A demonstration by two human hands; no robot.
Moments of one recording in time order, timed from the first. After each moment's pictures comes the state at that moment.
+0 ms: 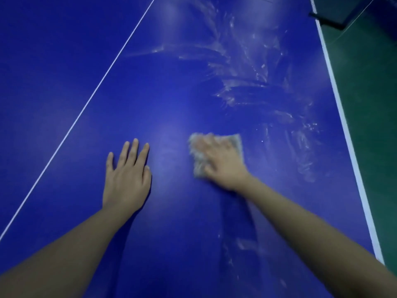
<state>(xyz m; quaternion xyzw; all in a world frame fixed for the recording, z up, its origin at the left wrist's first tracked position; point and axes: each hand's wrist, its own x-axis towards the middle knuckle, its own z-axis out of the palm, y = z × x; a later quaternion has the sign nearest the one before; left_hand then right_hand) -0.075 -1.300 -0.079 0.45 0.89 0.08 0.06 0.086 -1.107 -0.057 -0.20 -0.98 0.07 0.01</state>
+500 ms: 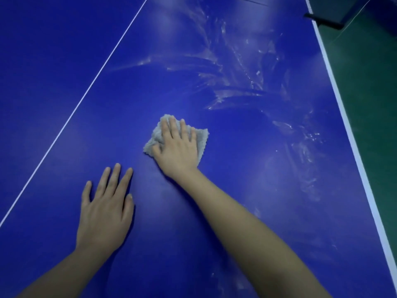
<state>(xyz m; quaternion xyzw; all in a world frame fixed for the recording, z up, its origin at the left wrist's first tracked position) -0.079 -1.298 -0.074 0.44 0.89 0.07 0.07 -0.039 -1.109 -0.083 -0.36 -0.92 0.13 0.07</state>
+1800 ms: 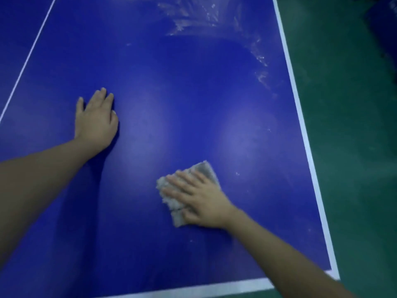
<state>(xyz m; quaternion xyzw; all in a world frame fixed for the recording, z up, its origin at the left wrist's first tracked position) -0.060 -1.316 -0.073 0.52 0.84 0.13 0.06 0.258 -1.310 -0.062 -0.12 -0.99 0.10 -0.07</state>
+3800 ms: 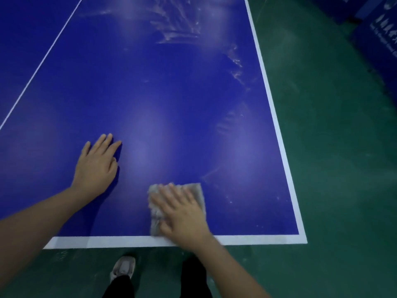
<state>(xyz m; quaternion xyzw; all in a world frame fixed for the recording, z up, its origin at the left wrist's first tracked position) 0.062 -1.462 -0.068 0.56 0.82 0.12 0.07 0.323 -1.435 -0.062 -0.28 -0.95 0.14 -0.07</state>
